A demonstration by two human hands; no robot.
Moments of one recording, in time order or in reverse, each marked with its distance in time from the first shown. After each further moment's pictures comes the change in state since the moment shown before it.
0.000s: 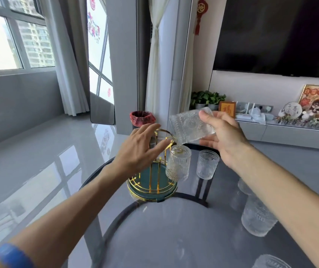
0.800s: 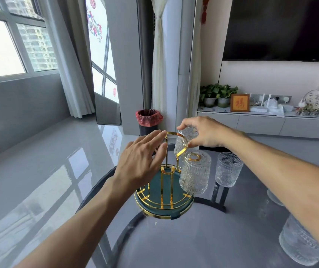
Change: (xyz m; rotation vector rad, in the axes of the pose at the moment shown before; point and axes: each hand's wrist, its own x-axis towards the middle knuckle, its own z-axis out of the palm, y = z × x) left_hand 0.021 -0.049 0.028 0.170 0.034 0.019; right_hand 0.129 0.059 0.046 -1.182 -0.536 -0.396
